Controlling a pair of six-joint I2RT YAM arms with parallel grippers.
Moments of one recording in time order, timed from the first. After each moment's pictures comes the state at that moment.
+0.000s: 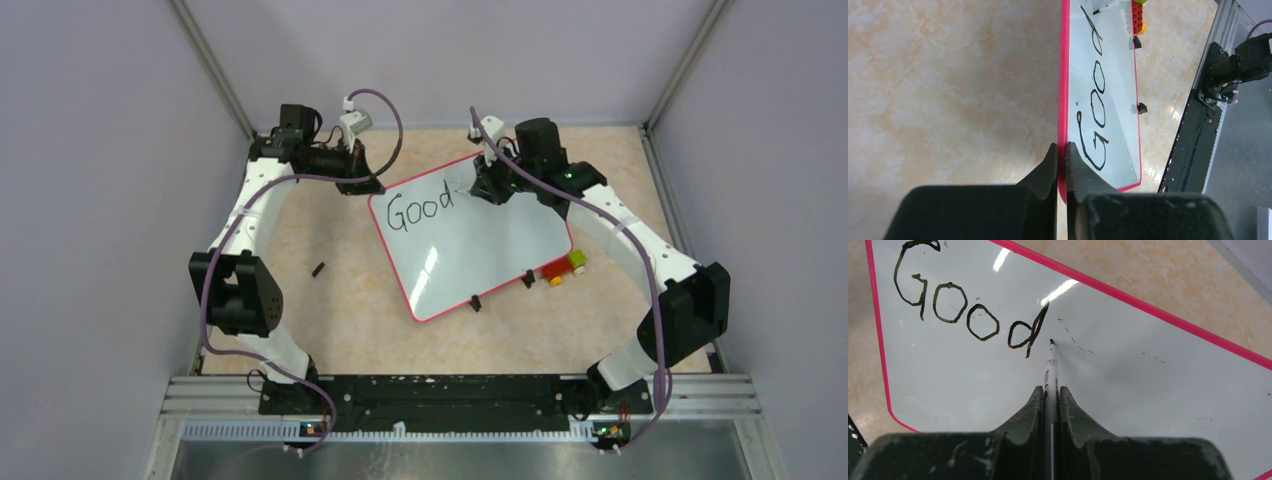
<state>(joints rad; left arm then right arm) -0.09 1.70 1.65 -0.89 0.98 0.42 0.50 1.53 1.43 -0.49 -0.35 -0.23</state>
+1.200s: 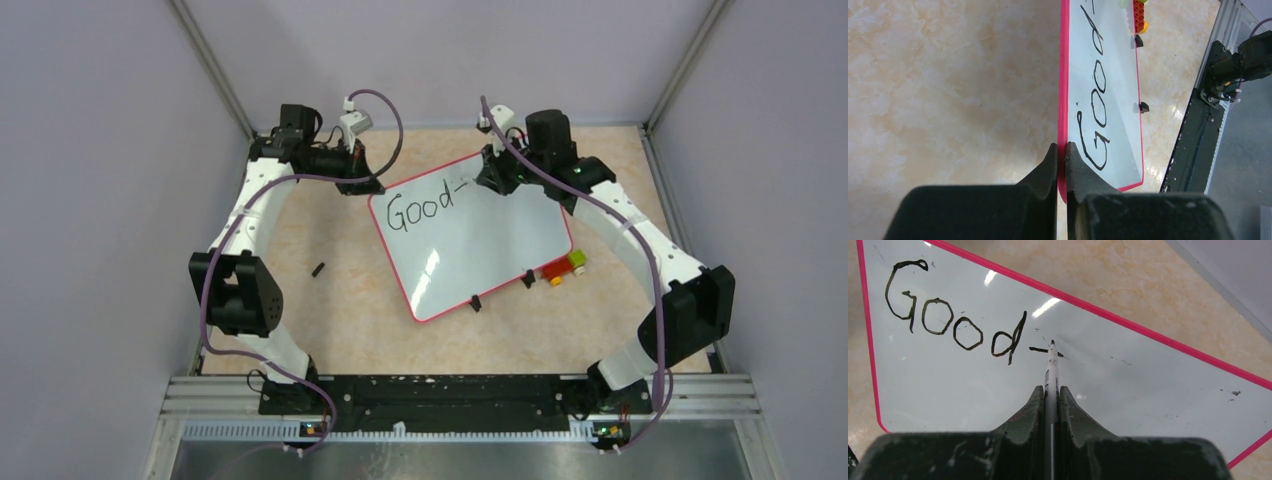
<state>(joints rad) -0.09 1.70 1.65 -0.89 0.97 0.43 0.46 1.53 1.46 -0.48 -0.35 -0.24</state>
